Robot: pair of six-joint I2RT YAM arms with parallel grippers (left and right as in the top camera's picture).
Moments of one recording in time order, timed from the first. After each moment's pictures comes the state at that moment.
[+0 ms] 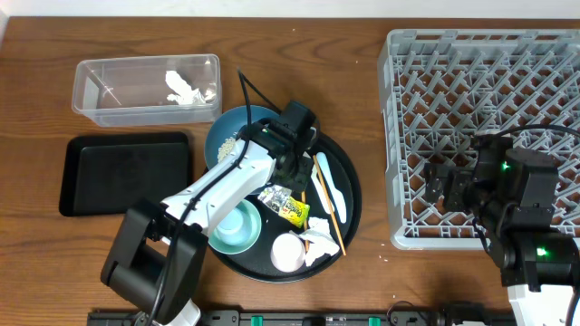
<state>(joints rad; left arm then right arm) -0.57 1.77 1.22 -0.78 0.12 -0.22 -0.02 0.87 0.88 -0.79 -0.12 0.10</state>
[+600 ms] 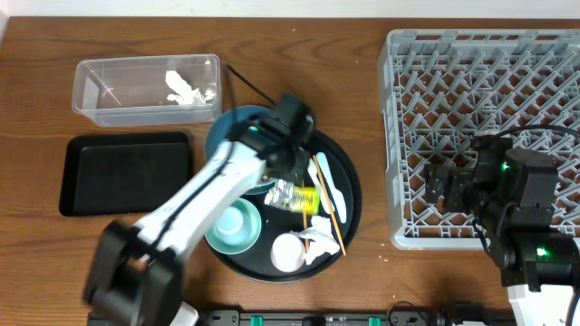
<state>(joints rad) -0.53 1.64 1.27 -0.83 0.11 -0.22 -0.02 0.87 0.88 -0.79 -0.12 0.10</state>
